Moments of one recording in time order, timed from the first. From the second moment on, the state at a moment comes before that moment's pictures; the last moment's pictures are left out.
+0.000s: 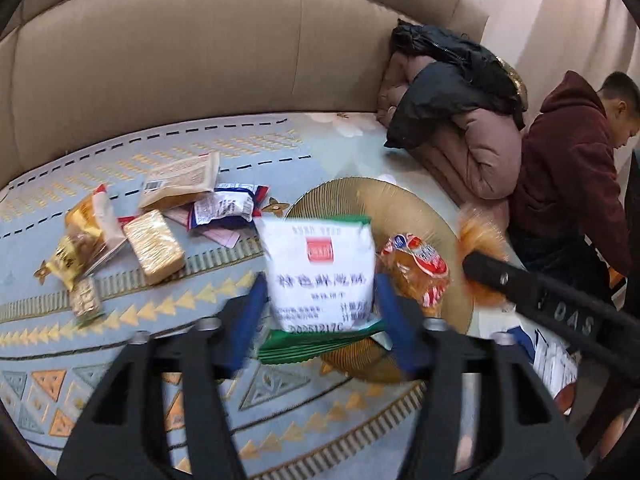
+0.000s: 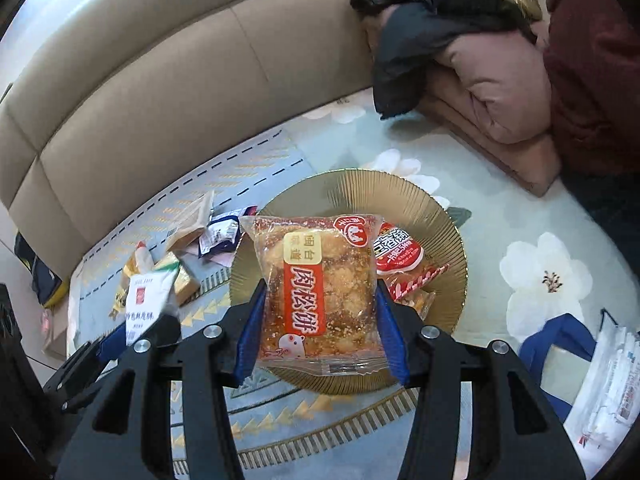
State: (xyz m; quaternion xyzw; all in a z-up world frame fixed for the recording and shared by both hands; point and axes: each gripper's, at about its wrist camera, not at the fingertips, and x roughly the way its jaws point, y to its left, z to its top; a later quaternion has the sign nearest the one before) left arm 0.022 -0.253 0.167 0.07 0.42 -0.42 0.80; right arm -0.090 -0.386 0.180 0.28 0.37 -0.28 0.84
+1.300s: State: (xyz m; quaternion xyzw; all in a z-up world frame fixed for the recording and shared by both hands) left arm 0.048 0.029 0.084 0.02 0.51 -0.18 0.84; right arm -0.044 -0.129 0.056 -0.01 0.52 -0.16 0.84
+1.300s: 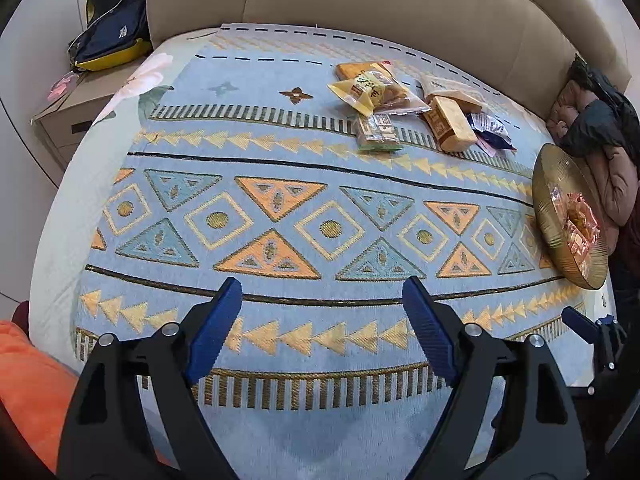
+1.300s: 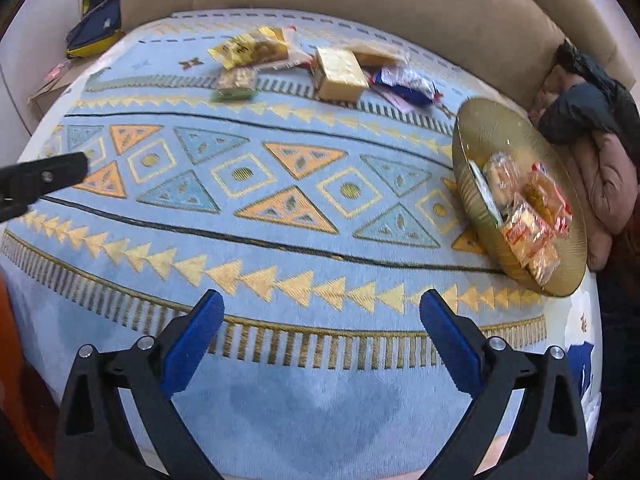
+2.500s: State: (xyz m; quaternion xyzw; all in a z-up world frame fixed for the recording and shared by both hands) left arm 0.202 -0.072 0.038 -0.01 0.55 -0.19 0.81; right arm 0.138 -0.236 0.101 0.11 0.48 -0.11 0.87
